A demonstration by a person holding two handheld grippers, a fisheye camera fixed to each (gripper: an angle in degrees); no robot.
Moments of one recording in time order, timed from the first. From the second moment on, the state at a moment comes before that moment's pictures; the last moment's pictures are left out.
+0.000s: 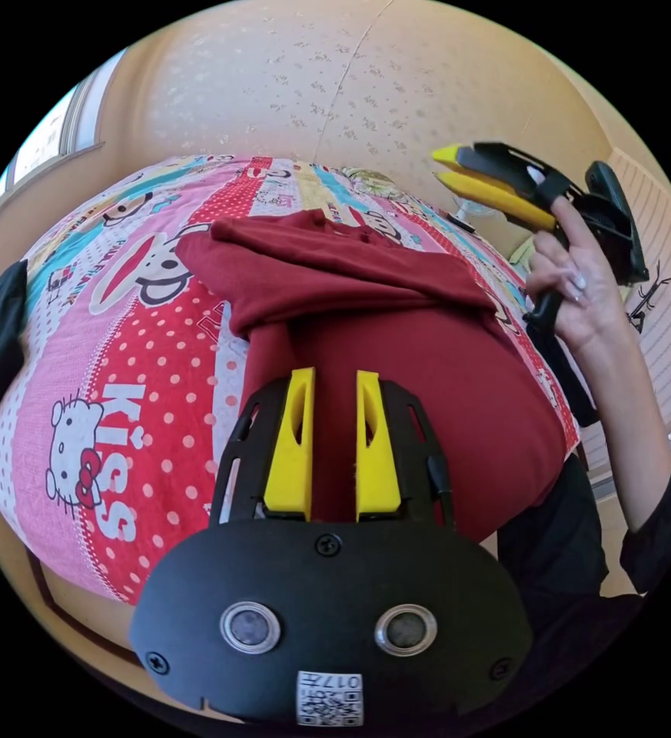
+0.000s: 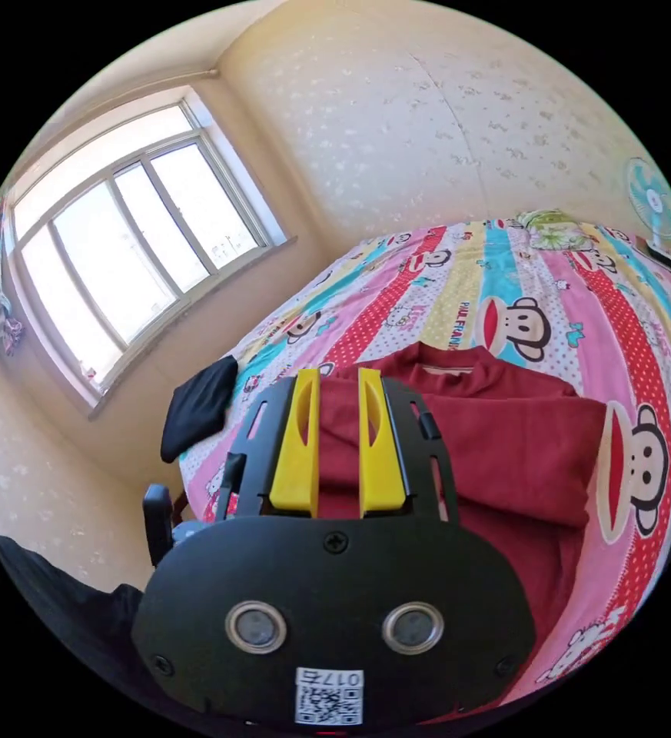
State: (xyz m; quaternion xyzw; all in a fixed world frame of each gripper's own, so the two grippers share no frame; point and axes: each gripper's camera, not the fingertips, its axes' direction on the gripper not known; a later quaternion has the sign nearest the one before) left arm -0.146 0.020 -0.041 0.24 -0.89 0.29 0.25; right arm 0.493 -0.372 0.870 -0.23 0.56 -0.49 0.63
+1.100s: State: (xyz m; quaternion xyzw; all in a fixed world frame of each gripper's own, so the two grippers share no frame) left arm -0.157 0.146 0.074 0.23 -0.90 0.25 0.25; right arm 0.376 -0.286 0.673 -0.12 0.68 -0.42 0.59
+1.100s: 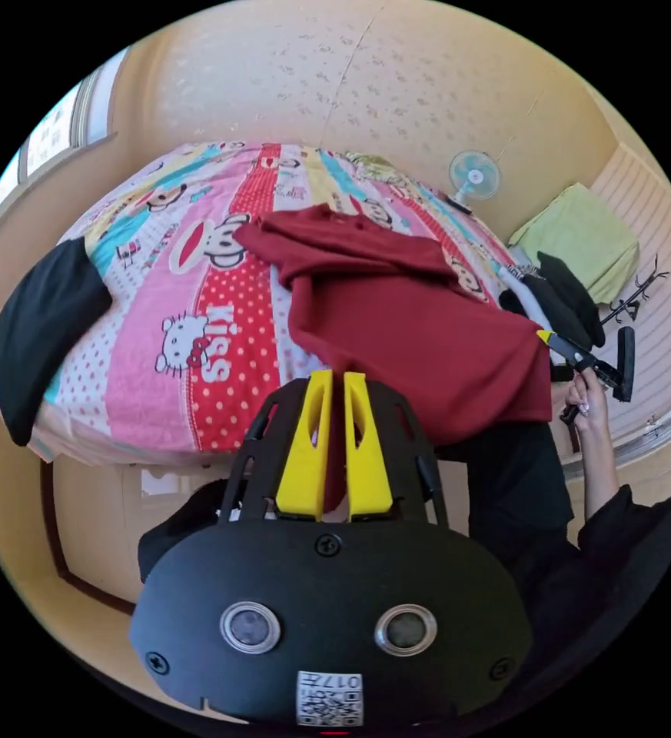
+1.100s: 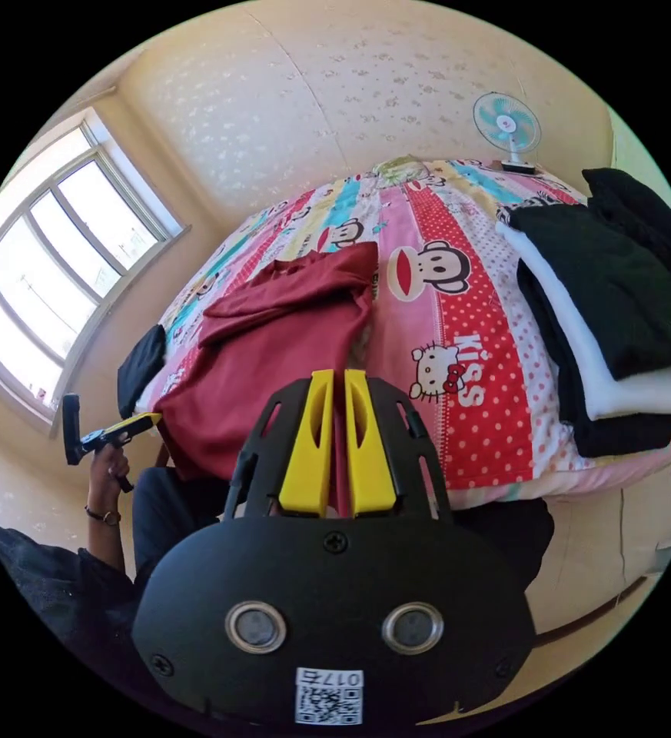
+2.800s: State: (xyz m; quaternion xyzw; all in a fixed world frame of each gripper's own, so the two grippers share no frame) left arm 0.003 0.132 0.079 0.32 -0.74 0.35 0.48; right arm 0.180 -0.411 0.713 -0.14 0.36 -0.36 0.85
